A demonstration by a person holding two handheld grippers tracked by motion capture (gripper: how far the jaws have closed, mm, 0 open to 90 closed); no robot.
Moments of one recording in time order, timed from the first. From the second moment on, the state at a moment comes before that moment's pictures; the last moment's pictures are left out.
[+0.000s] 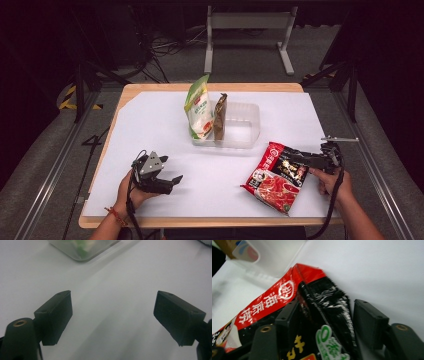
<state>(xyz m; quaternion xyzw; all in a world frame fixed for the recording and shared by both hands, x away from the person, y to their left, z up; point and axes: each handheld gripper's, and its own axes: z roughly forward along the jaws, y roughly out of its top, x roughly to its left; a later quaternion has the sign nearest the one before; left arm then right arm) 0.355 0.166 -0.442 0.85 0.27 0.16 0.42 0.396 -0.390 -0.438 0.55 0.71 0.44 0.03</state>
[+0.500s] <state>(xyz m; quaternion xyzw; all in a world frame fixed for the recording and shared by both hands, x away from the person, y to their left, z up) 0.355 0.165 -0.443 0.85 0.27 0.17 0.41 0.391 -0.391 -0.437 0.51 0.71 0.48 0.00</state>
